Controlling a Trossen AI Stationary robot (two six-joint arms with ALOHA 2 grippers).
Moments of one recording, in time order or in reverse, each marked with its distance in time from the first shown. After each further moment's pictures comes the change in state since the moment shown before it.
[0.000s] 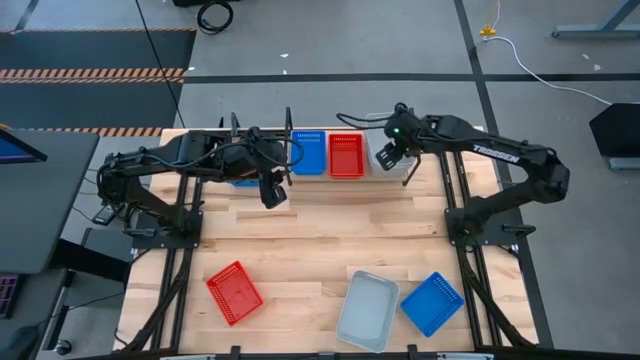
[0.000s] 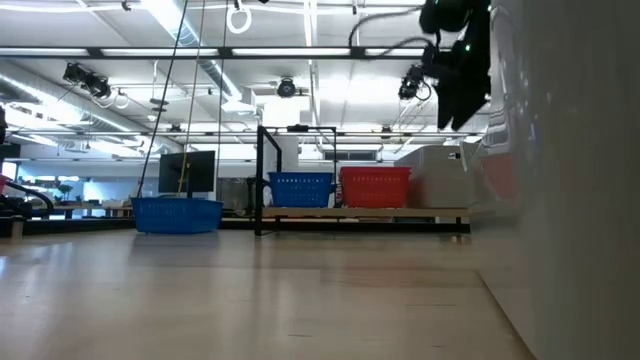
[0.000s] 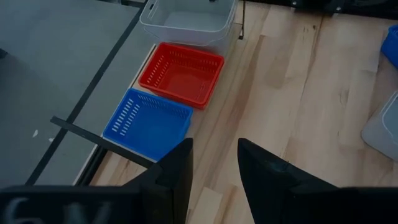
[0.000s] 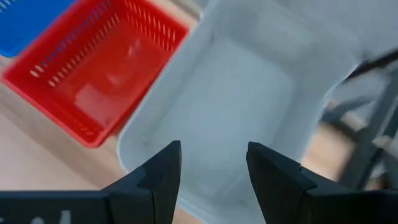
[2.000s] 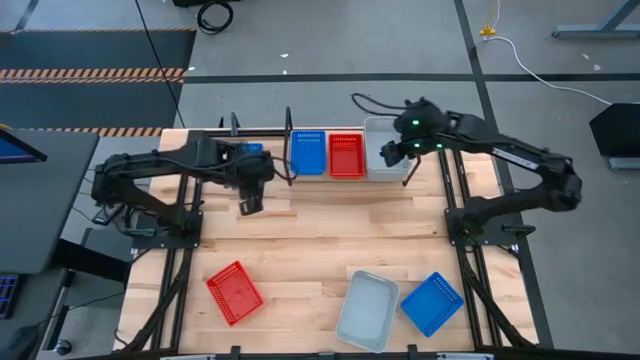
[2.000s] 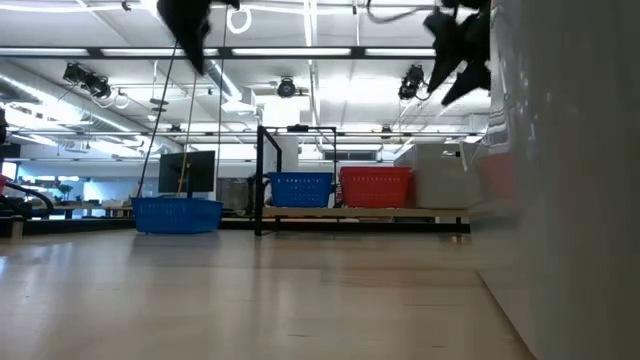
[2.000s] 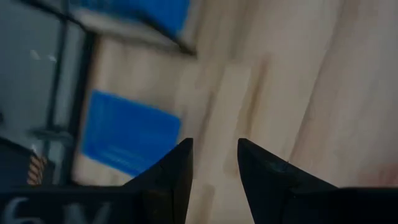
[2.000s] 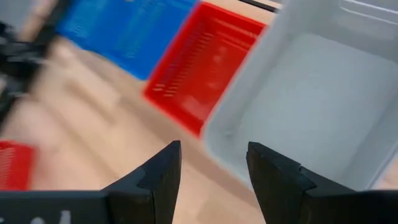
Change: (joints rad) left arm 0.086 -0.070 -0.319 -0.204 0.113 0.090; right arm -0.031 -0.142 -0.011 0.090 -0.362 0.170
